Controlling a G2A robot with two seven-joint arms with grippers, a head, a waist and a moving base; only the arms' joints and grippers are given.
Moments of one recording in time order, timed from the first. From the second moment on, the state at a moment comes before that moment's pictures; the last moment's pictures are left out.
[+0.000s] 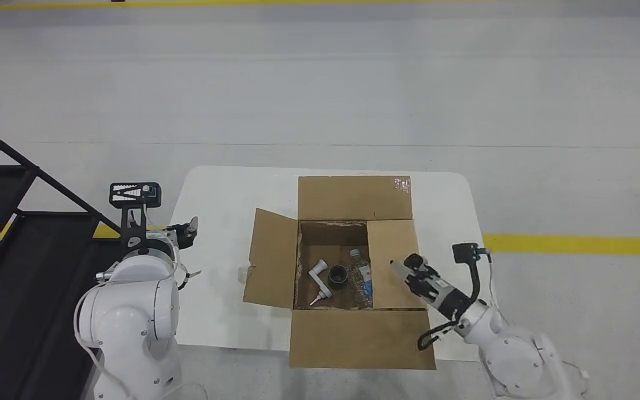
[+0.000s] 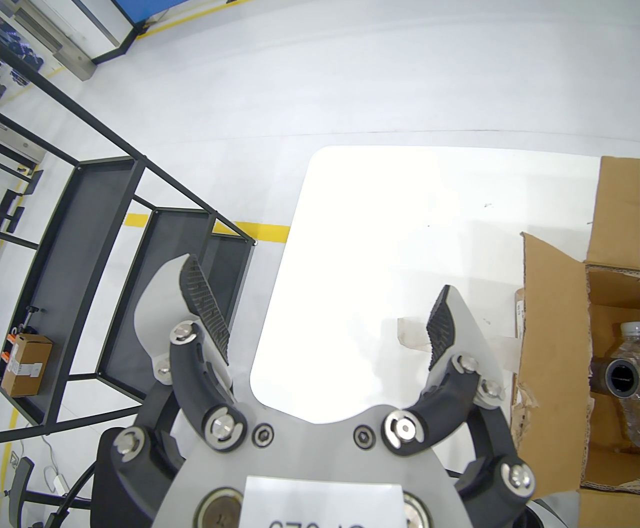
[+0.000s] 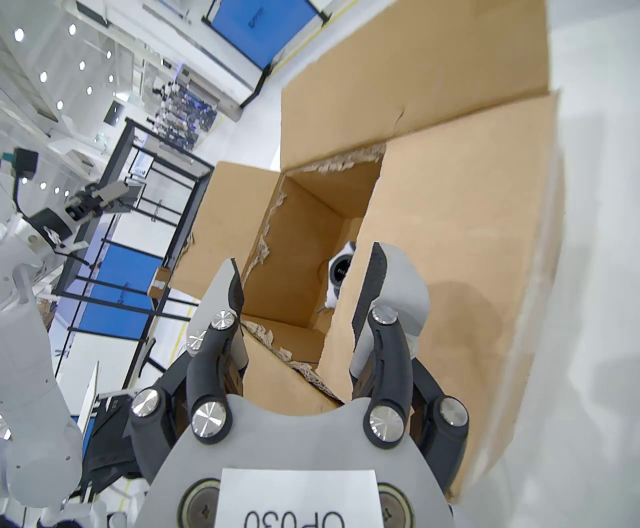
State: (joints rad) left arm 1.39 -1.56 -1.68 -2.22 1.82 -0.08 -1.12; right arm -1.71 -1.29 1.60 -1.93 -0.49 -0.29 0.54
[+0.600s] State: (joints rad) left arm 1.39 -1.57 -1.68 -2.21 1.80 -0.06 -1.13; right arm -1.80 -1.28 1.72 -2.03 -0.60 -0.28 0.42
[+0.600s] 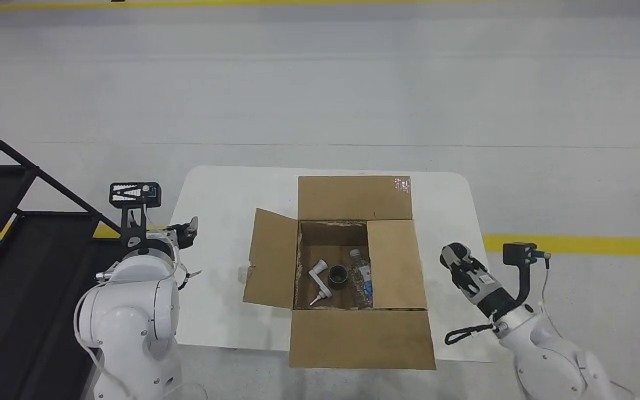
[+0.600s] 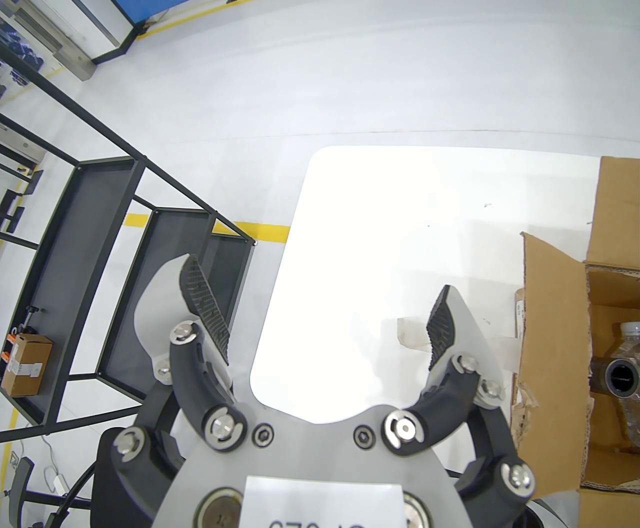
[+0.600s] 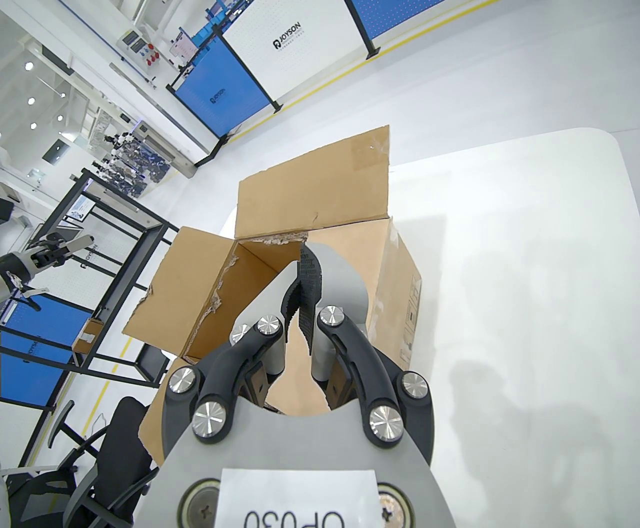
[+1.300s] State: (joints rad) left arm 1.39 -1.58 -1.71 -2.26 1.24 0.19 -1.45; right arm -1.77 -1.26 1.83 -1.97 -0.52 -0.35 0.45
